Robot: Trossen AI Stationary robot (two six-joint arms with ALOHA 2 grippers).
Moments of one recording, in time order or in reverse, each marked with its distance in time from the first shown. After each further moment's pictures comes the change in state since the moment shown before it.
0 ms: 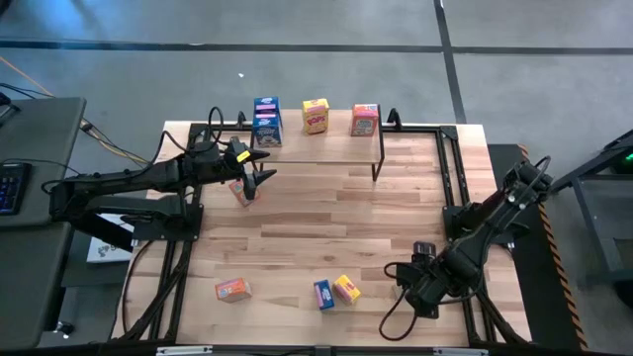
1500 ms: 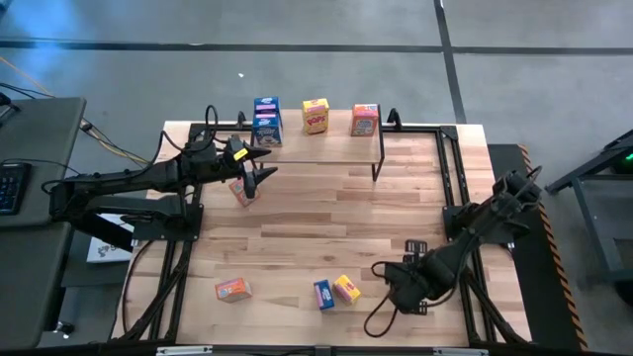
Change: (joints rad) left arm 0.000 0.000 -0.001 0.076 0.012 0.002; right arm -0.068 0.131 0.075 -0.093 -0.005 -0.065
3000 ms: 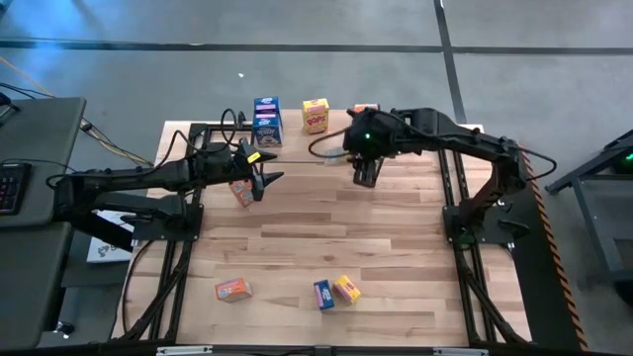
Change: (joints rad) left arm 0.000 0.108 0.000 -0.005 0.001 0.032; right arm -0.879 -0.001 0.579 0.002 0.139 -0.942
